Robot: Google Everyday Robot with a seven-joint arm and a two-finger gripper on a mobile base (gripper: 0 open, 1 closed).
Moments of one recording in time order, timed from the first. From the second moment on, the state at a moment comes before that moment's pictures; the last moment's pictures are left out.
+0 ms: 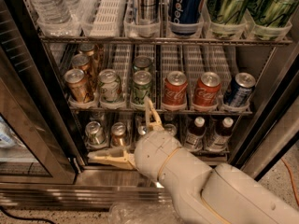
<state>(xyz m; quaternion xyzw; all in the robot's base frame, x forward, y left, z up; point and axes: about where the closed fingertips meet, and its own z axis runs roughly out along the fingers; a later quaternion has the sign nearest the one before) 0.434 0.058 0.866 -0.36 0.62 0.19 0.67</state>
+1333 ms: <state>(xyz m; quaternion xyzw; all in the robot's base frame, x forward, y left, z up) 0.449 0.088 0.856 -0.32 0.66 0.20 0.66</state>
